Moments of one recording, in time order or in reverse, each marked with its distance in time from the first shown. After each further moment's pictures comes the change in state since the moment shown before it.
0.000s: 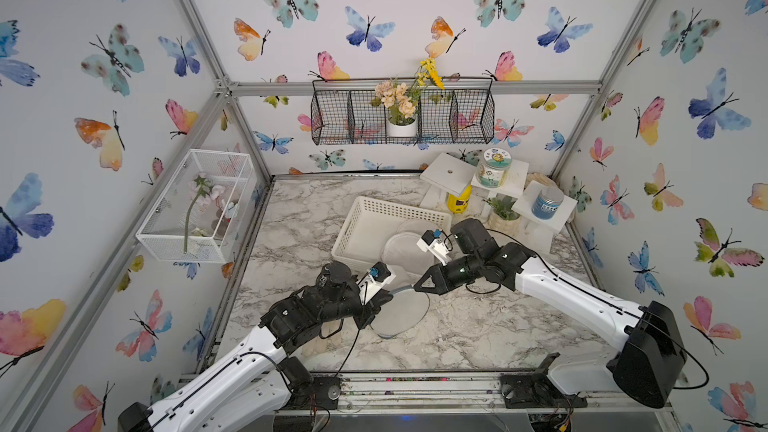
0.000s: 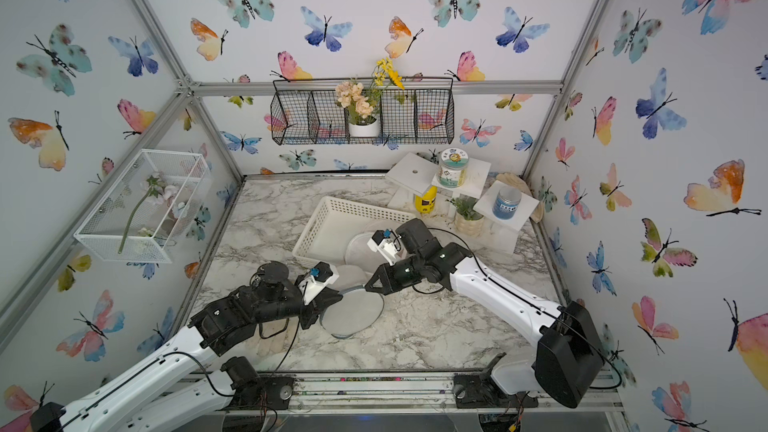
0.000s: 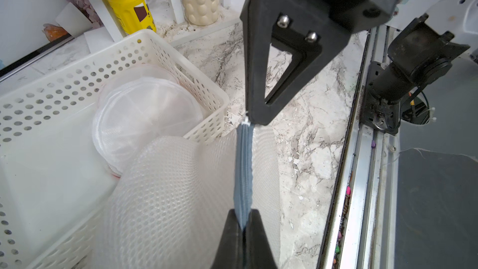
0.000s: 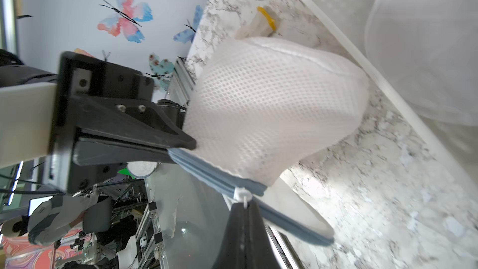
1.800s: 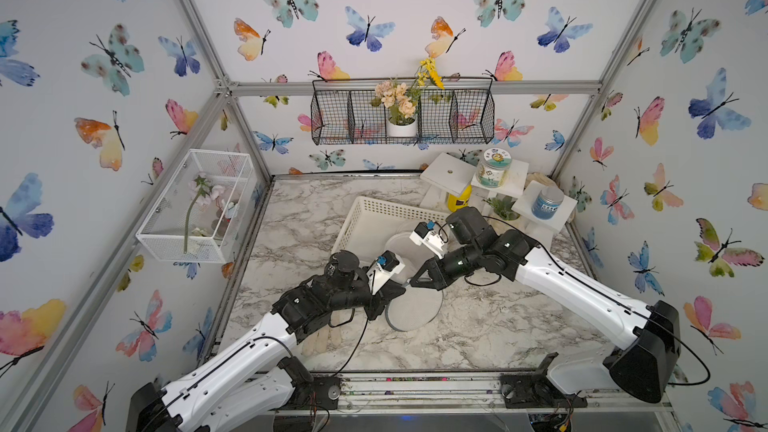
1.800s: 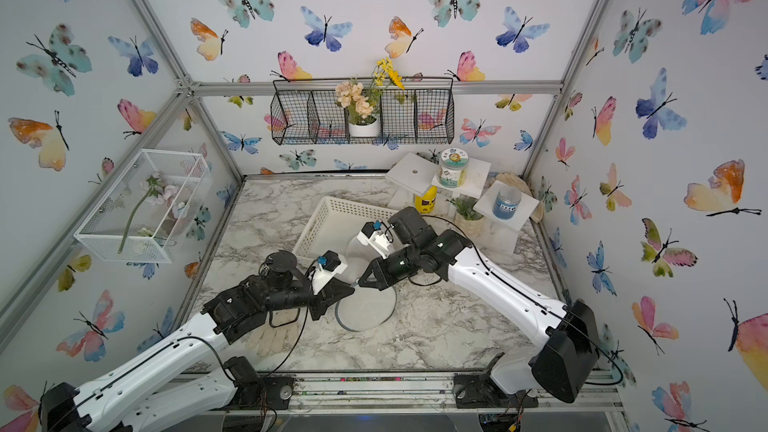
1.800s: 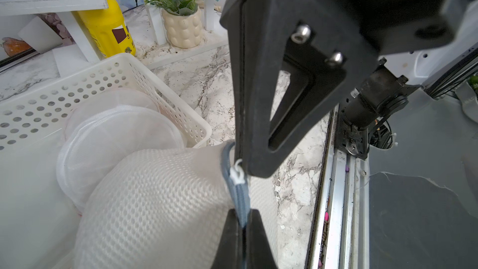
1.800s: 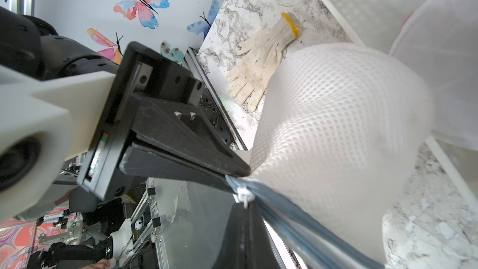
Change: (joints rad) left arm 0.000 0.126 0.078 0.108 0.111 -0.047; right arm 0.044 0.025 0.220 -0.163 0.000 -0.079
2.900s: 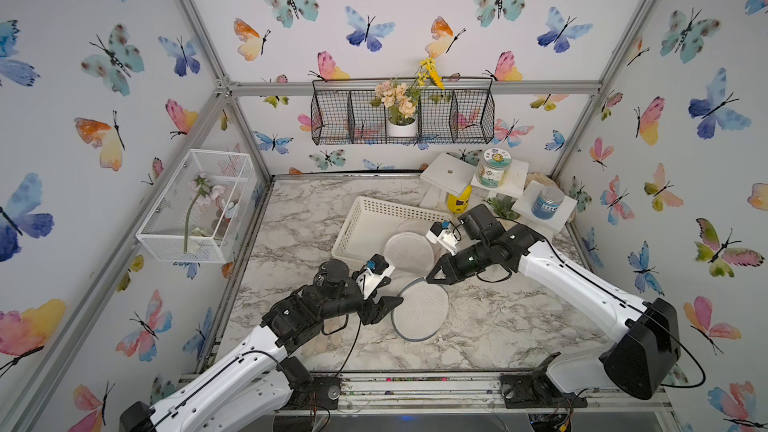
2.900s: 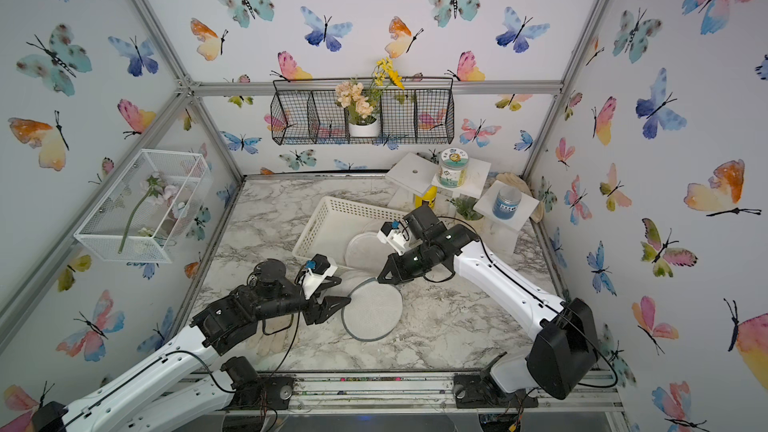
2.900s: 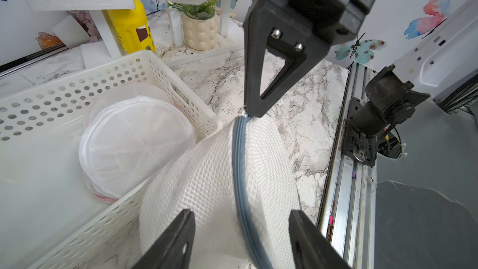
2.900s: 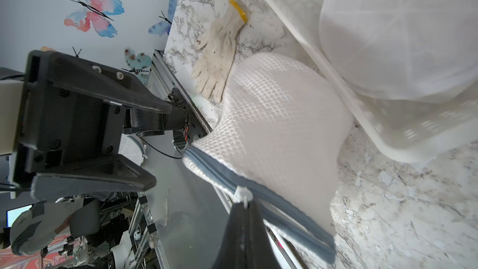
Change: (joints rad) left arm 0.005 -0.083 -0.063 0.024 -0.037 -0.044; right arm -0.105 0.032 -0.020 -0.108 -0.008 -0.059
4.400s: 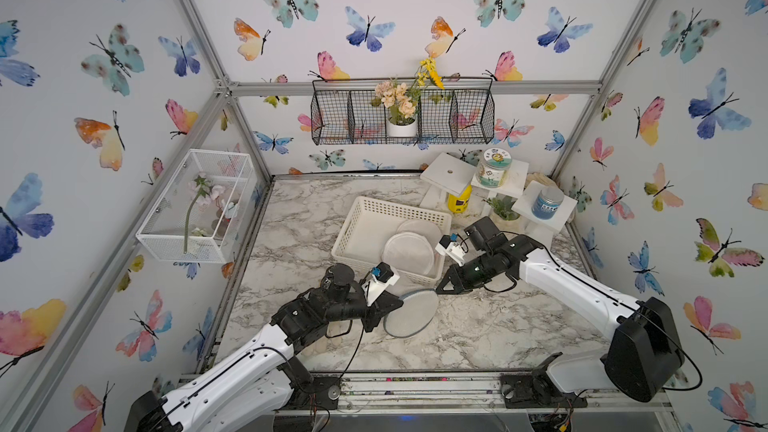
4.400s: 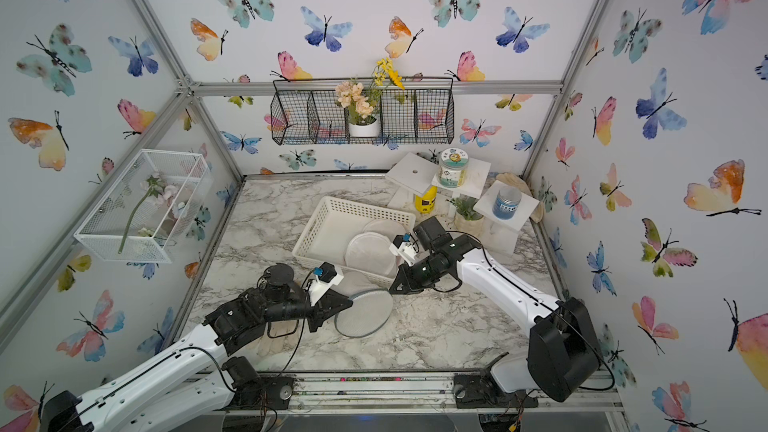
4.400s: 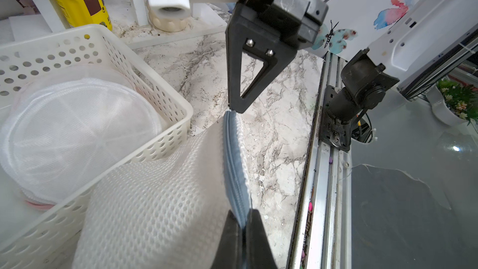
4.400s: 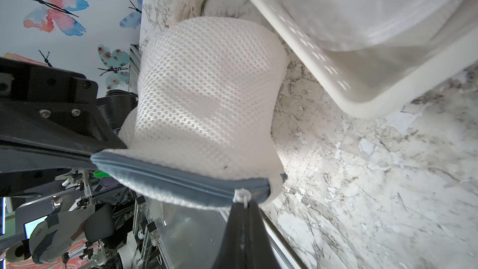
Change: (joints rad) left arm 0.000 0.011 -0.100 0.078 0.105 -0.034; right arm -0.089 -0.026 -0.184 0.039 -0.006 -0.007
